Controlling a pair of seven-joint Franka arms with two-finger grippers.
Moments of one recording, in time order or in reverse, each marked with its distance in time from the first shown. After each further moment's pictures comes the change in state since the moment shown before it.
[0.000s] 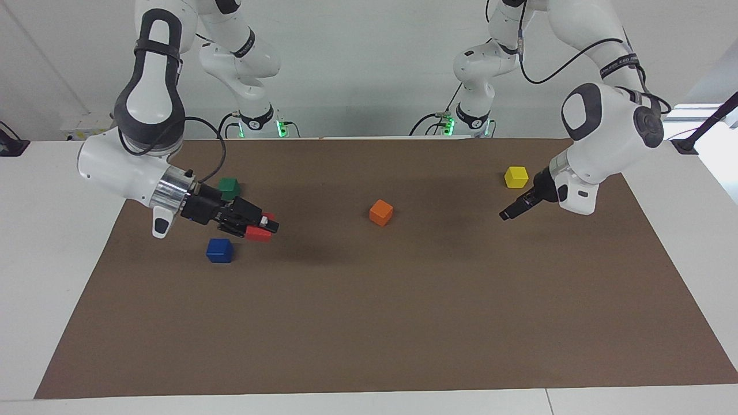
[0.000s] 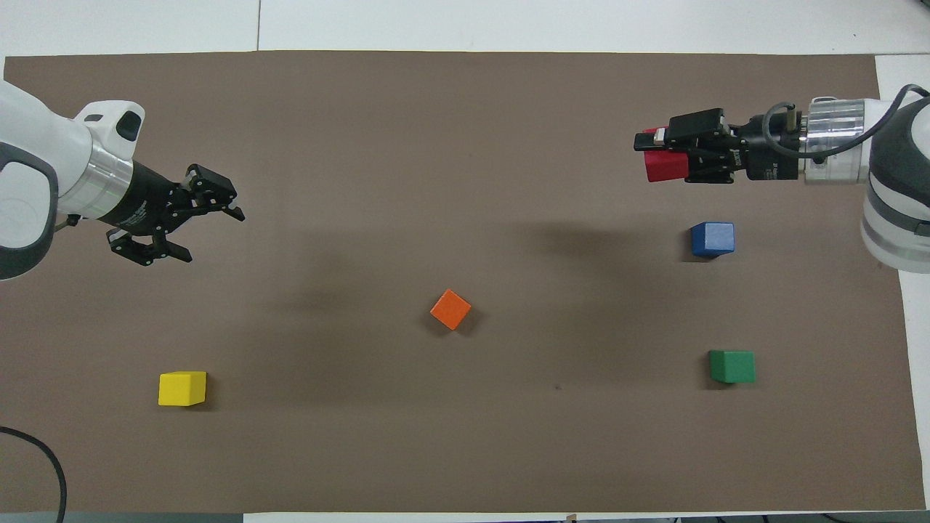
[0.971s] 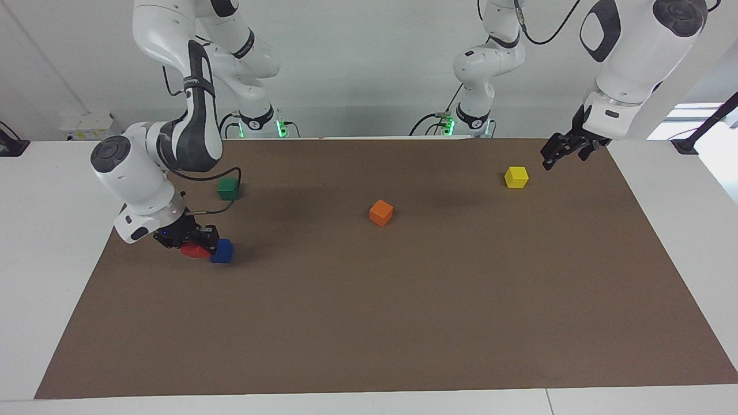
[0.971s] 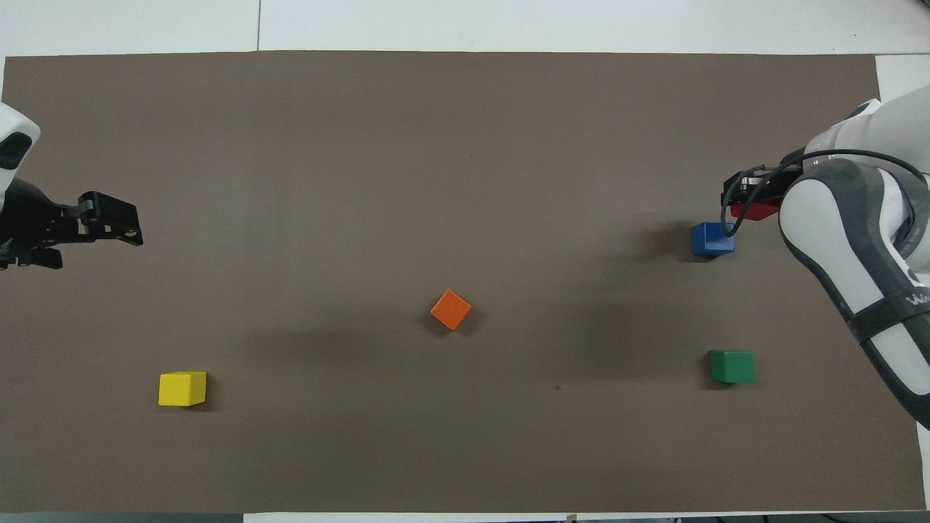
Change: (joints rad) left arm 0.006 -0.185 0.046 0.061 0.183 -0.139 0.328; right arm -0.011 0.024 -0.007 -0.110 -0.865 0.219 0.129
